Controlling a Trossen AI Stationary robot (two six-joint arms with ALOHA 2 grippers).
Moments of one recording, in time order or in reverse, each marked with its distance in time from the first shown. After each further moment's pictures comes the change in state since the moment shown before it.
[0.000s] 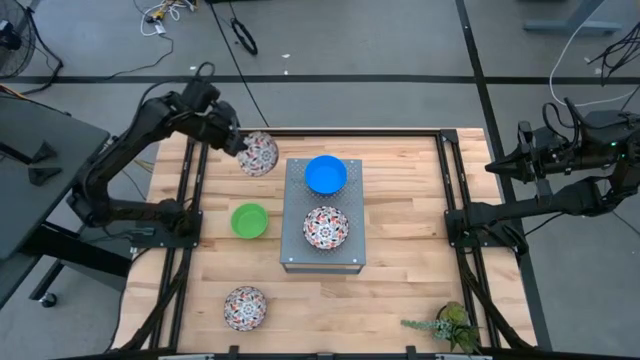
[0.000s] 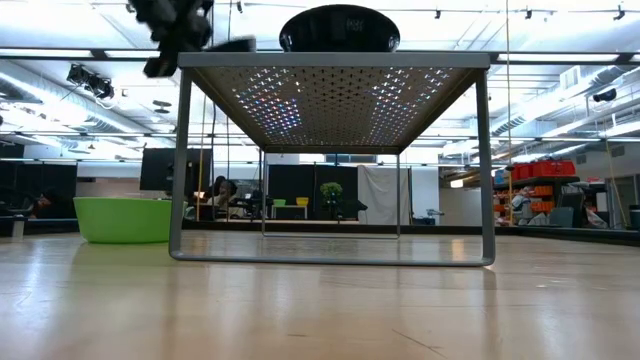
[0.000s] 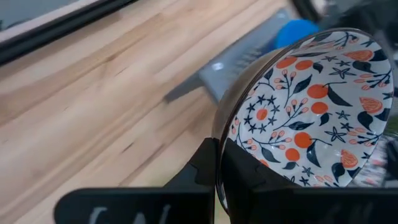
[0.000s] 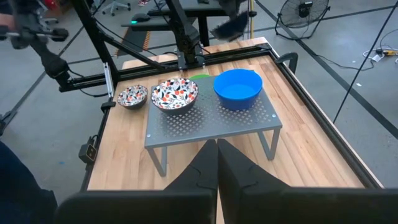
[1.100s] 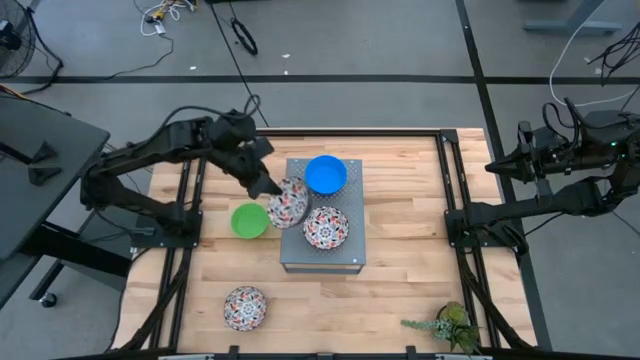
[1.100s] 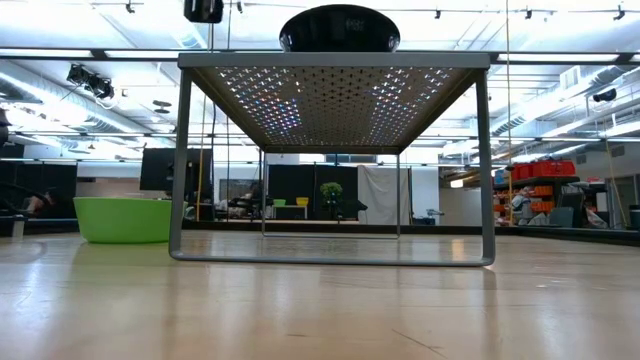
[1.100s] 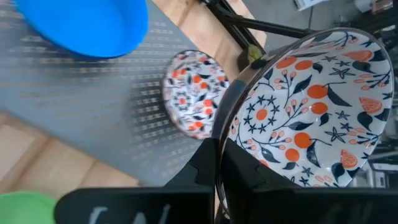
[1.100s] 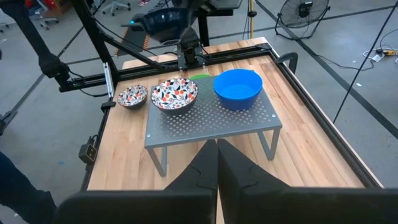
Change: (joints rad) left arm -0.603 0.115 0.166 0.177 0.017 -0.393; right arm 0.000 0.000 0.000 0.000 0.000 0.000
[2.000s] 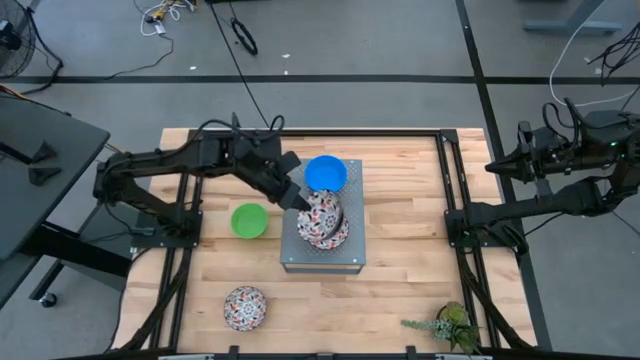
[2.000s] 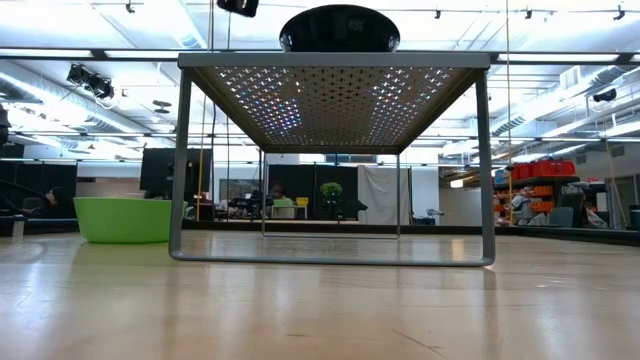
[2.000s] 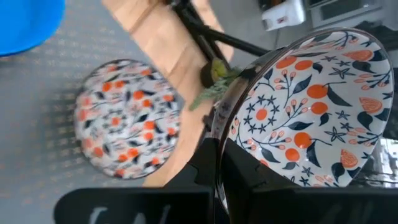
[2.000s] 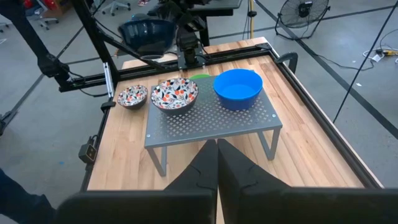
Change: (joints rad) left arm -0.139 0.126 -0.001 0.289 -0.034 -0.303; right arm 0.000 0.000 0.000 0.000 0.000 0.000
